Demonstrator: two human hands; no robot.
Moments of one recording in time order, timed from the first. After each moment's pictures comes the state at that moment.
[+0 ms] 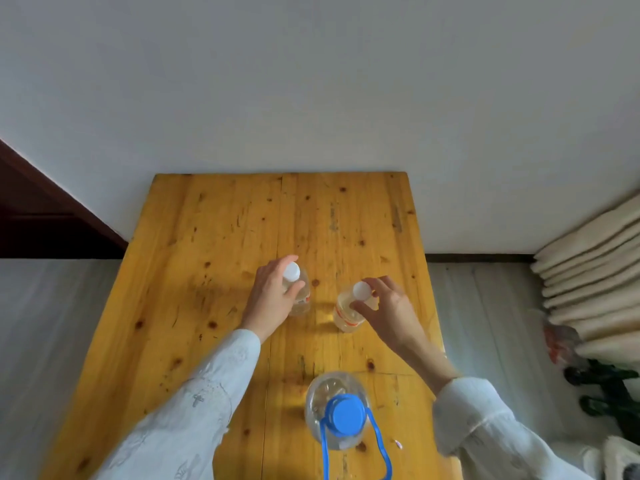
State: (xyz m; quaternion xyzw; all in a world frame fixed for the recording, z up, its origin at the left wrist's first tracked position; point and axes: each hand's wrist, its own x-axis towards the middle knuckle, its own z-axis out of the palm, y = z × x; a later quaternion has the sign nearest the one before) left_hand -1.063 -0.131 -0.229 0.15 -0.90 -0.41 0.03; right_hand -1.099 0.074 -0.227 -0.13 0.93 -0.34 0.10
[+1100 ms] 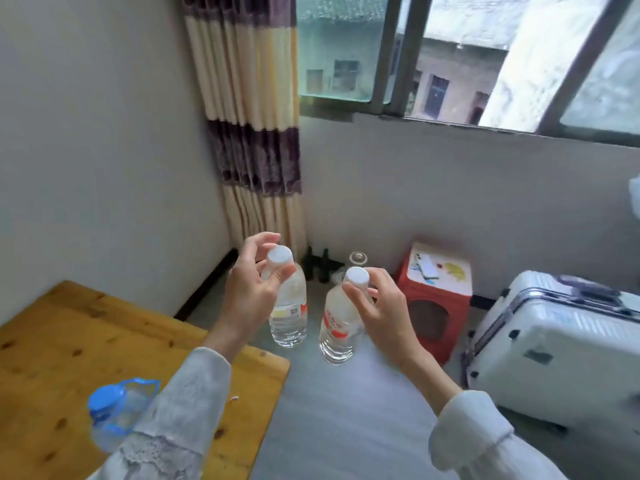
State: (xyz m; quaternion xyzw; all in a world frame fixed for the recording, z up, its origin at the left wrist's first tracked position) left_hand -0.850 0.122 -0.030 -0.40 -0.69 -0.59 -0.15; right_hand -0.701 0.232 -0.075 0.32 0.78 -0.38 -0.38
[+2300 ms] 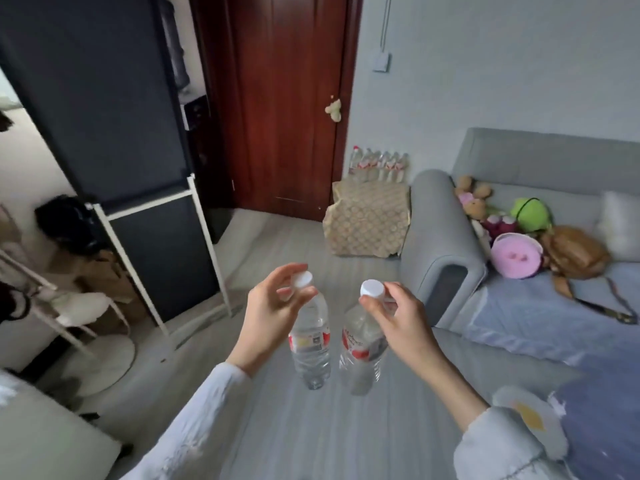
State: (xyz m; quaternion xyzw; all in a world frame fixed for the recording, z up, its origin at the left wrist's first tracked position) left_hand 0.181 0.305 -0.069 -0.77 -0.16 -0.25 -0.57; right_hand 0.276 0.138 -0.091 0.82 0.26 0.01 -0.50
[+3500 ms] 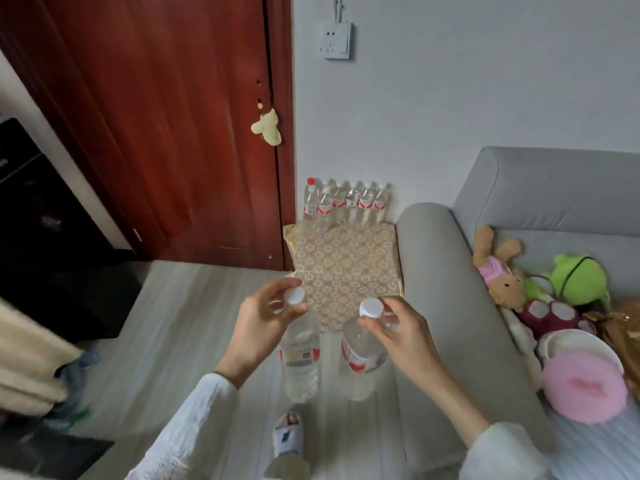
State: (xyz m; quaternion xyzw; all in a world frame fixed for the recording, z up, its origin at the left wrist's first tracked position) left_hand 0.956 0.534 -0.112 -0.79 -0.13 -0.13 -0.59; right_hand 1.022 0.326 -0.134 0.84 0.20 -0.03 -0.50
